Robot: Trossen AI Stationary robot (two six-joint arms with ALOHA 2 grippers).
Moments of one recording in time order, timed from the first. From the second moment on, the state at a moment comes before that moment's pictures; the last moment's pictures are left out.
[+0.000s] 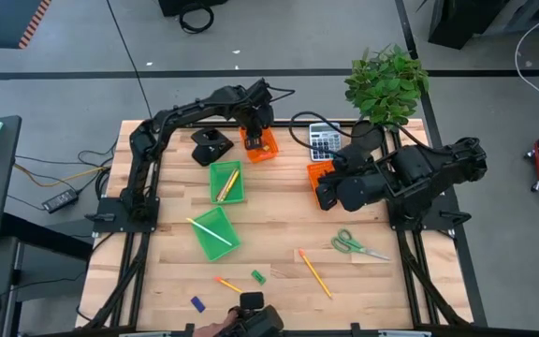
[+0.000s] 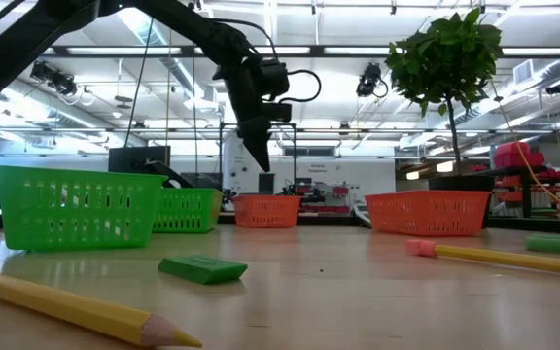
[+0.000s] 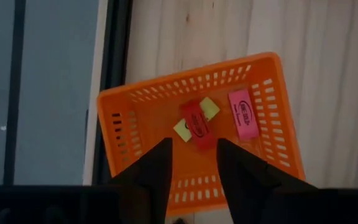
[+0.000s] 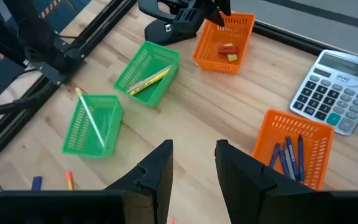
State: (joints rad) left arm 0.60 2.09 1.84 -0.90 0.02 0.53; right arm 0.37 1.50 1.85 -1.41 0.62 1.21
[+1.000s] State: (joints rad) left arm -0.11 2.02 1.84 -1.21 0.12 -0.09; right arm 0.76 1.50 1.85 -1.45 0.60 1.26
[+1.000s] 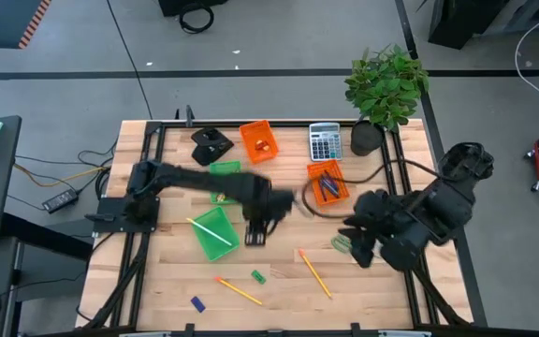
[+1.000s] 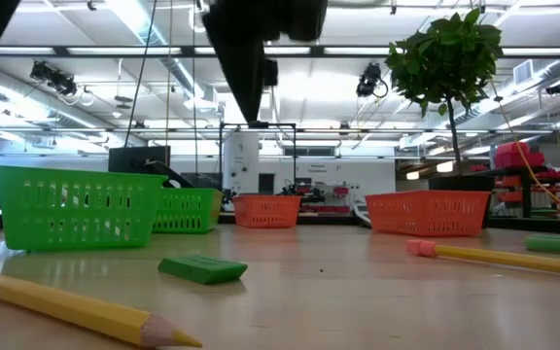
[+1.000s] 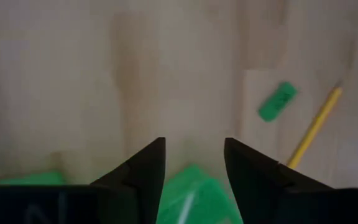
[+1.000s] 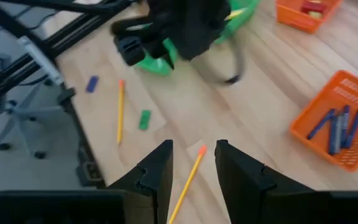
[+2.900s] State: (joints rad) left arm -0.44 2.32 1.83 -0.99 -0.01 0.06; right arm 0.99 1.57 1.85 -1.37 0.89 1.41
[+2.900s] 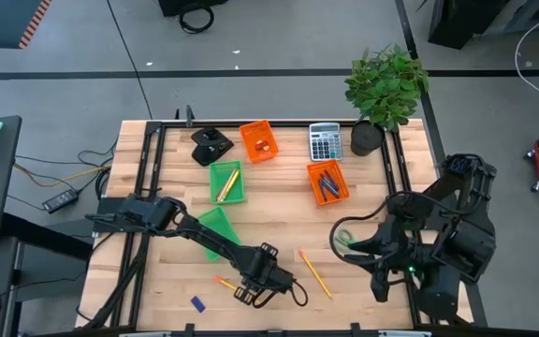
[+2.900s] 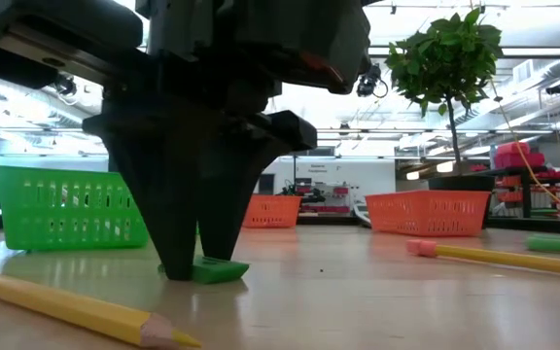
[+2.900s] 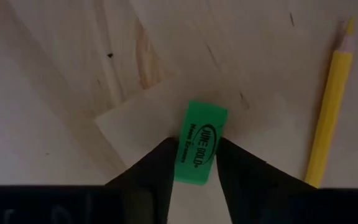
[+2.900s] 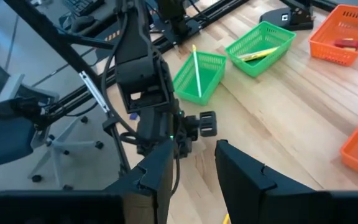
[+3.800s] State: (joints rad) left arm 0.06 2.12 1.89 -1.13 -0.20 0.35; right arm 0.96 1.57 1.85 -1.43 0.89 1.41
